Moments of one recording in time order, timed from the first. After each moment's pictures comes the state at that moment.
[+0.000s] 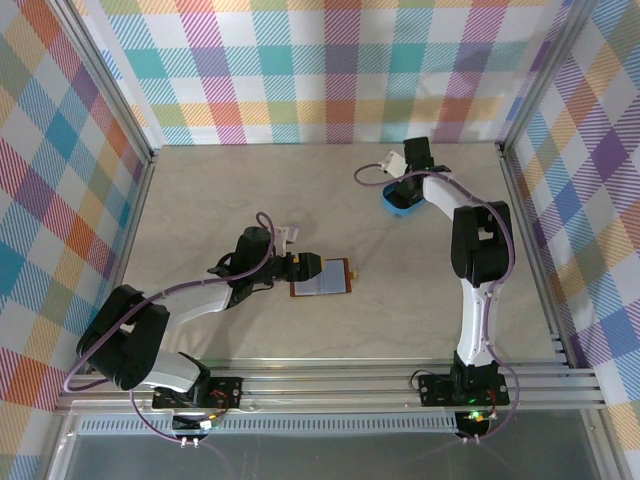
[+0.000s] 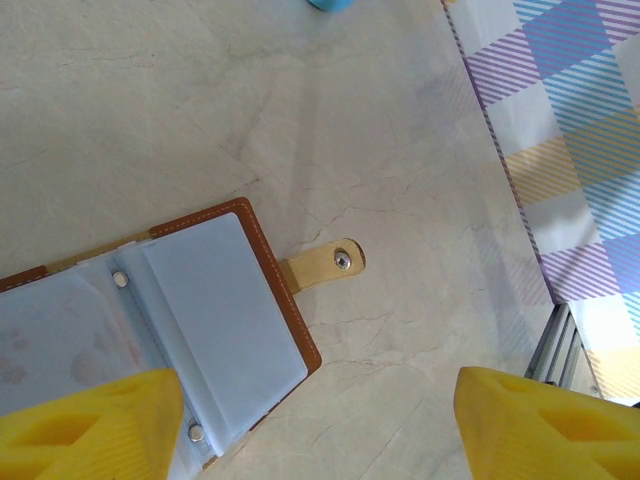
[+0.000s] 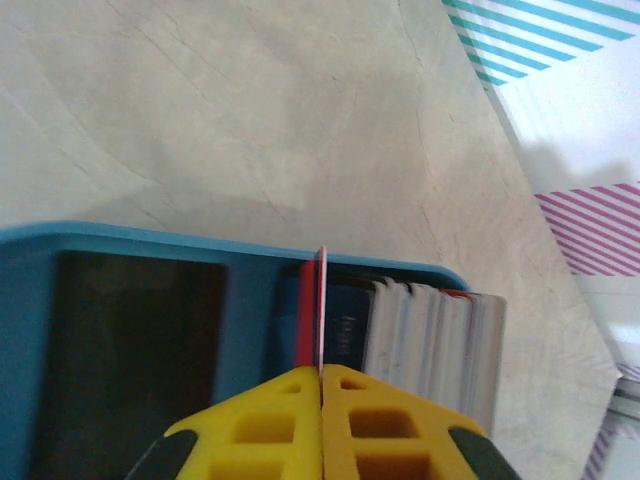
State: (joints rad) left arm -0.54 1.42 0.61 0.26 0.48 -0.63; right arm 0.19 2.15 1.67 -0.36 0.16 -0.85
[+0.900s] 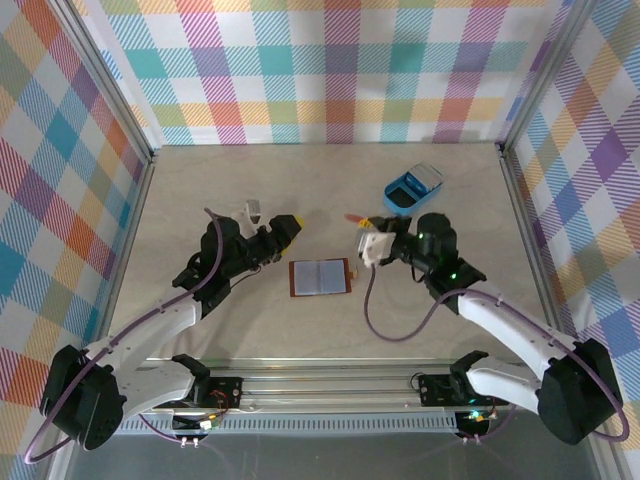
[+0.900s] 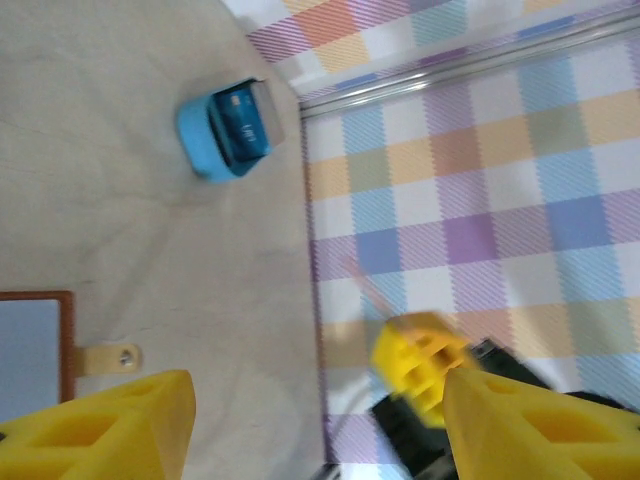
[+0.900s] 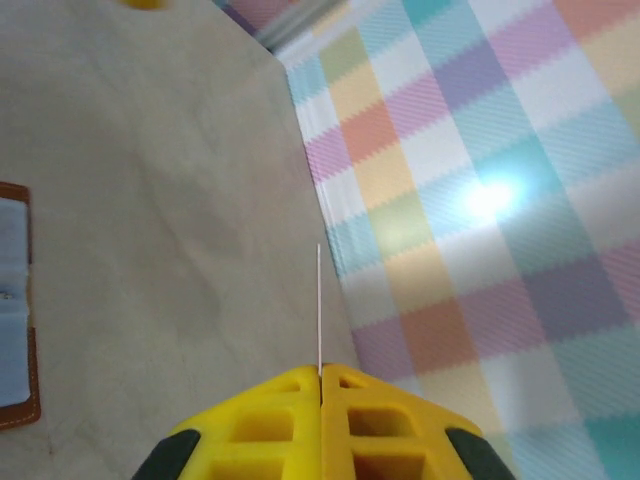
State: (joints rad) left arm -0.52 1.06 0.66 0.21 0.35 -1.22; right arm 0.56 1.08 0.64 0.22 -0.27 -1.15
